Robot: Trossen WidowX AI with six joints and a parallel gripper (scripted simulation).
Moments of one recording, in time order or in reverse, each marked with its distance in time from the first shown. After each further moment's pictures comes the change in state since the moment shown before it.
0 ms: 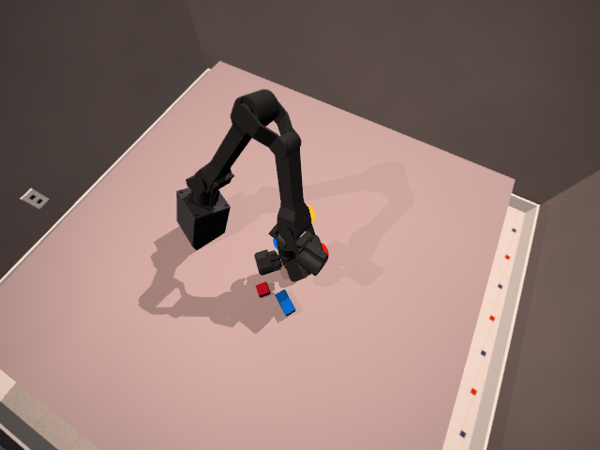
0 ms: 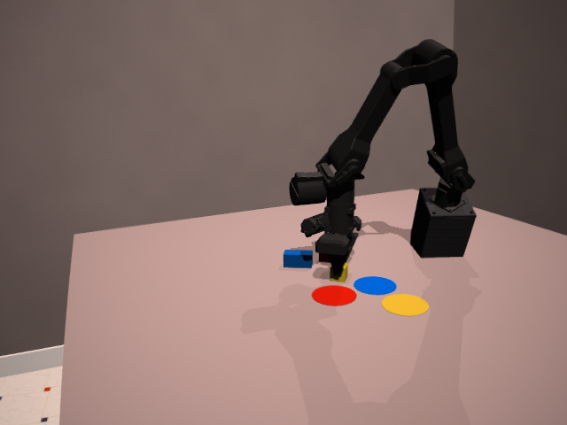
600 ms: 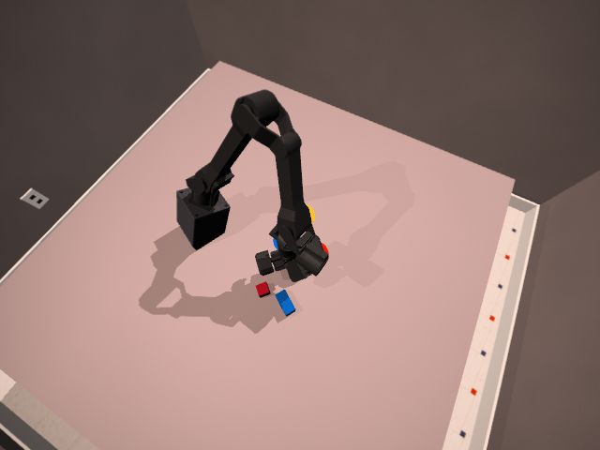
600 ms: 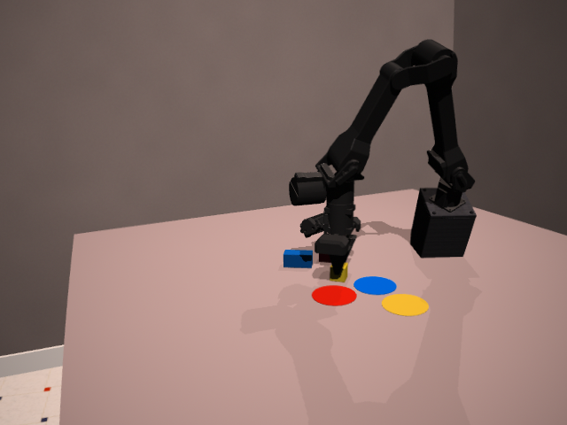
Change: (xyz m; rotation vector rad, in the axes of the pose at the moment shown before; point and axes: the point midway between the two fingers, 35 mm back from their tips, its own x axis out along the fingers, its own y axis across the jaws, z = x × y) arm 0.001 0.001 0.002 -0.003 -0.007 0.005
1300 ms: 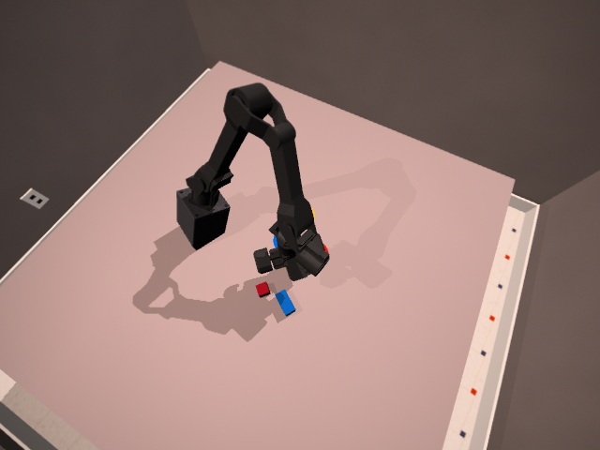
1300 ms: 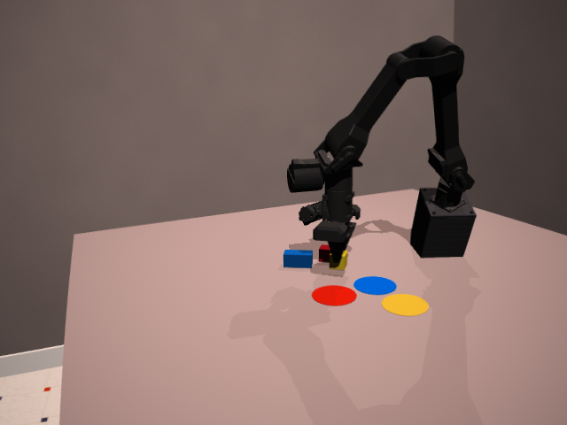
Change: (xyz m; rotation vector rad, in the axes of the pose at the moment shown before) arm -0.027 -0.002 0.002 0.012 0.010 -0.012
